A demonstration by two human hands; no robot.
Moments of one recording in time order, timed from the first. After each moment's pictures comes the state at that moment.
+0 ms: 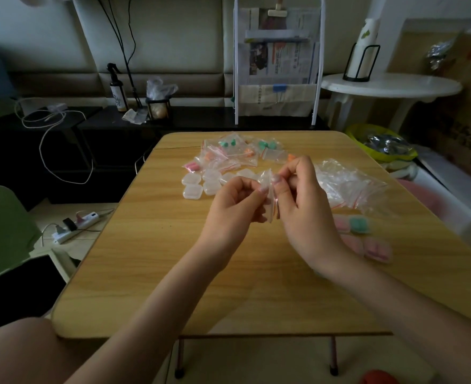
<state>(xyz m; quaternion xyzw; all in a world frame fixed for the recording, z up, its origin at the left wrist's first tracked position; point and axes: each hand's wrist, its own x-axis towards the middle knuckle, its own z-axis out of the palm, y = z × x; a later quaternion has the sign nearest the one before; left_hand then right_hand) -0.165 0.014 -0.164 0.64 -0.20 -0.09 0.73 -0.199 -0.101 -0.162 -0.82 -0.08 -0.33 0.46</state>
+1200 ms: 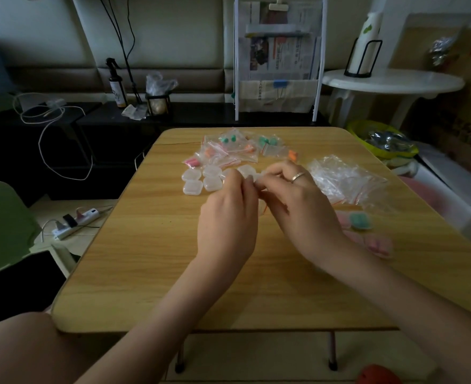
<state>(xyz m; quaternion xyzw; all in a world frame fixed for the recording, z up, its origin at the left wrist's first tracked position) -0.173 0.012 -0.176 0.84 -0.21 0.27 0.43 -0.196 -0.111 -0.166 -0.91 -0.15 -0.32 0.23</state>
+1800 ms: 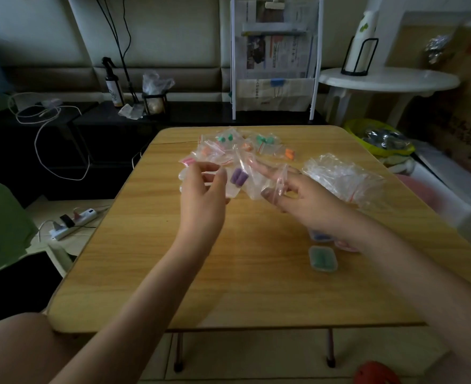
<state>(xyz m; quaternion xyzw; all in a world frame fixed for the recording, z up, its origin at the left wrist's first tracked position) -0.156 0.025 -0.159 0.74 -0.06 0.06 0.67 -0.188 -0.137 -0.153 -0.89 -0.10 -0.04 0.44</state>
